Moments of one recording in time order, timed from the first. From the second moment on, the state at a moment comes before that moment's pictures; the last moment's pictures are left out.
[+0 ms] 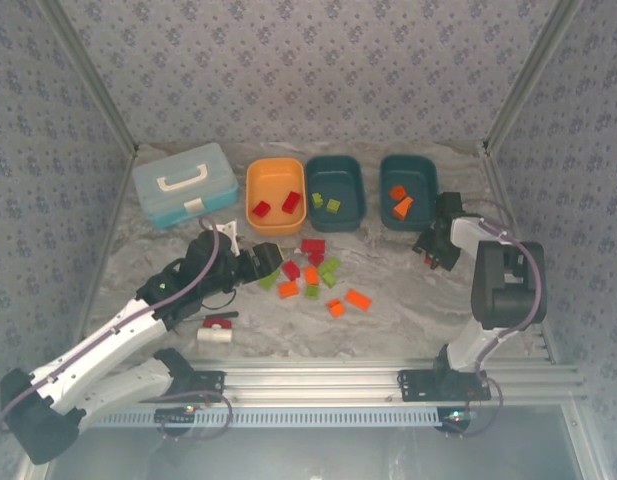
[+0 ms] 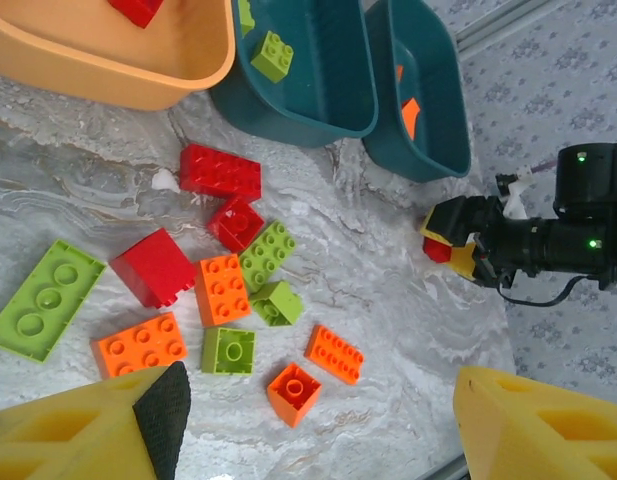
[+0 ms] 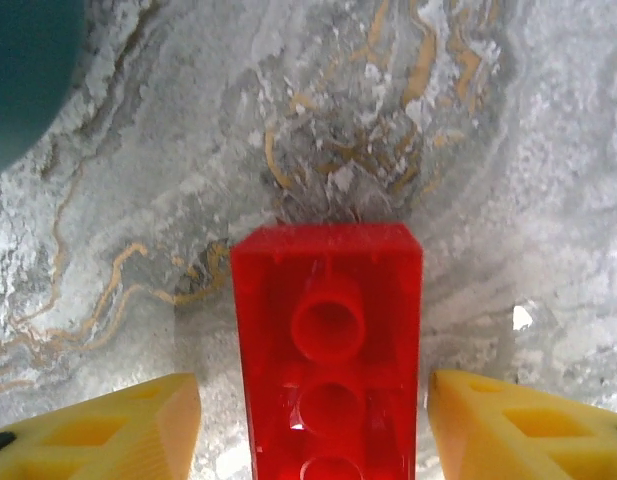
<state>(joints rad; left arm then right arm) -0.75 0.88 0.75 -0.39 0.05 -0.94 -0.04 1.70 0.97 -0.57 0.03 0.52</state>
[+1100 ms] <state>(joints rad) -0.24 1.07 0.84 -0.48 0.28 -0.93 0.77 2.06 1.86 -0.66 0.08 0.67</state>
